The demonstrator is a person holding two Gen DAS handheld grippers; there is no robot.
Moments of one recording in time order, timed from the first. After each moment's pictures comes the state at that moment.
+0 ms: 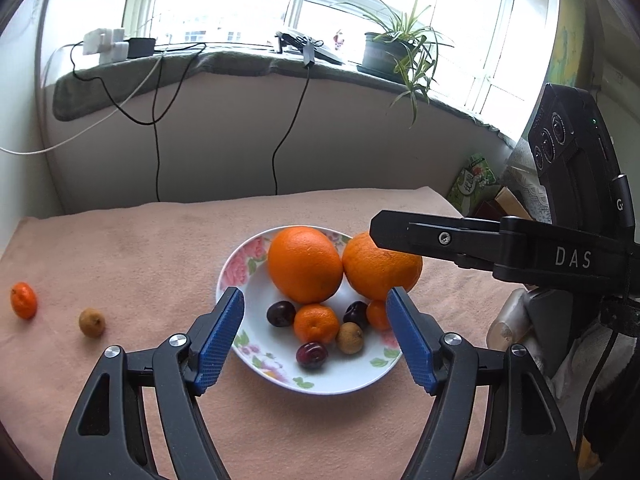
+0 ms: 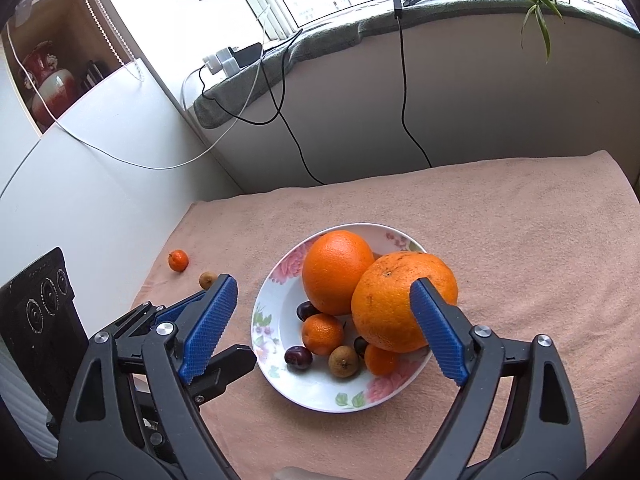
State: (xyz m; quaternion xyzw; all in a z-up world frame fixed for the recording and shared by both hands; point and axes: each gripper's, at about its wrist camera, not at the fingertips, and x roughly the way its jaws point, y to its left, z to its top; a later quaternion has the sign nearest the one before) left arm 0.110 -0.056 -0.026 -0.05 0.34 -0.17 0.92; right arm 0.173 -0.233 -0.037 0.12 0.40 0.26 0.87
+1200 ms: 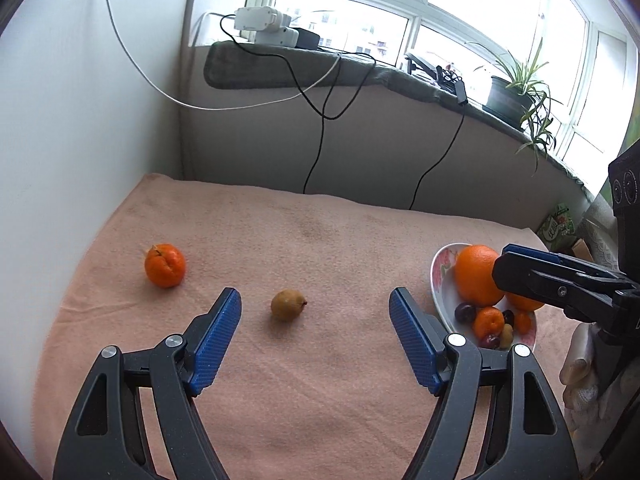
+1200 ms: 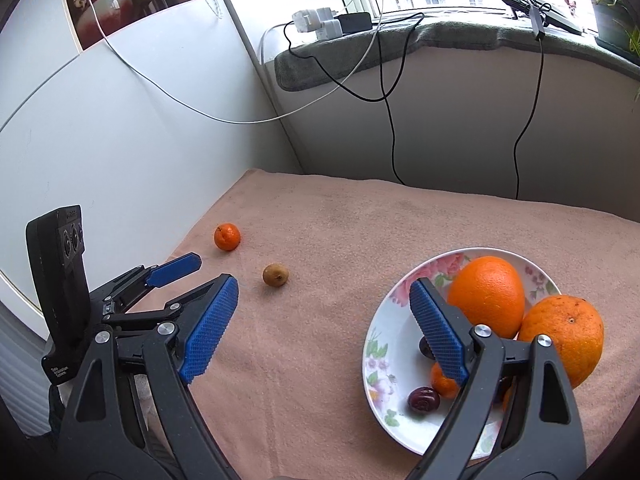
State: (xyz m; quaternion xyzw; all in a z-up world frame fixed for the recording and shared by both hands) left arm 0.098 0.095 -0.042 -0.10 0.34 -0.02 0.93; right arm 0.164 -0.098 -0.035 0.03 0.38 0.34 0.86
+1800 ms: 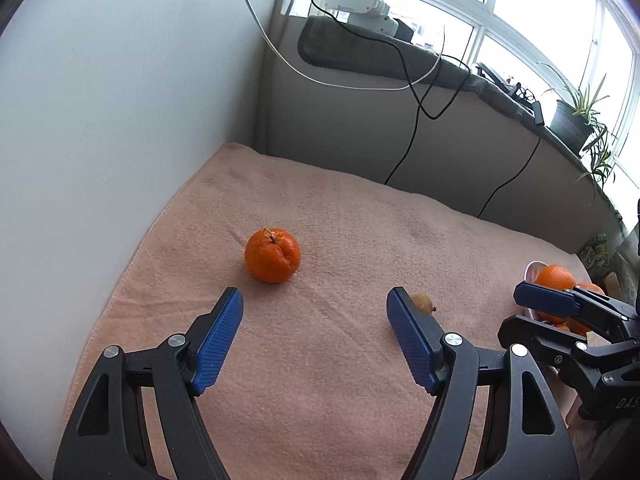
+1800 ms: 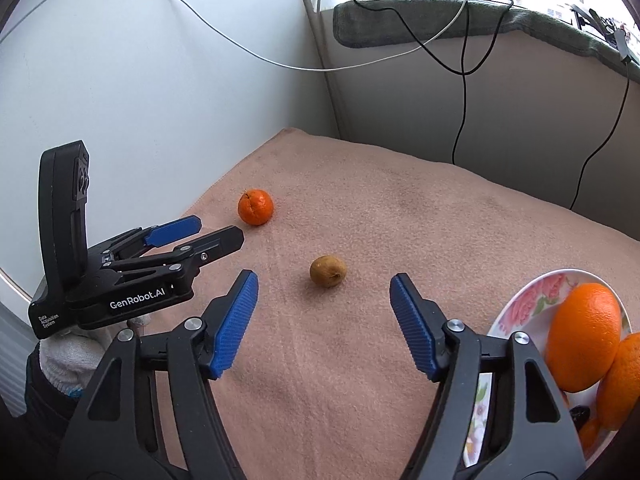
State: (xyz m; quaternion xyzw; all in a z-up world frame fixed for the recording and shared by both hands) left arm 0.110 0.175 -0.076 -0.14 0.36 0.05 0.92; right arm 0.161 -0.008 -0.074 -0.04 0.41 0.37 0.83
